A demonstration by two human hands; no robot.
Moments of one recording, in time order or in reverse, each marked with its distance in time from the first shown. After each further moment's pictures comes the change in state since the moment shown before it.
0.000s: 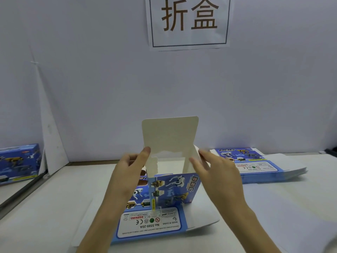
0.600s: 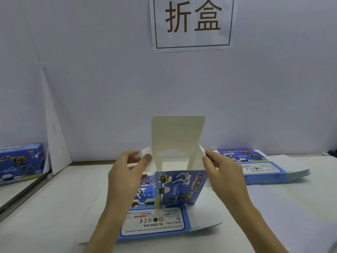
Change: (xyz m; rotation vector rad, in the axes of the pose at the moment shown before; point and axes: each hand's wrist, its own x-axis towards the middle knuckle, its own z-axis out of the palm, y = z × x) left_hand 0.001 -0.006 -0.006 0.154 0.195 0.132; right_hand 0.002 0.006 0.001 0.270 -0.059 0.104
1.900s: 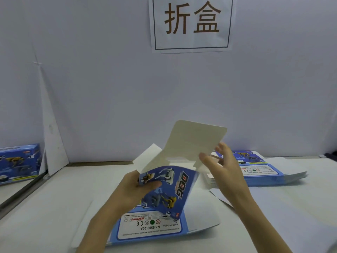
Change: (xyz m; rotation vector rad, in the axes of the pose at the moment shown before) left_hand 0.013 -0.045 0.006 -0.047 -0.509 0.078; right_hand 0.010 0.007 -0.007 0.484 -0.086 0.162
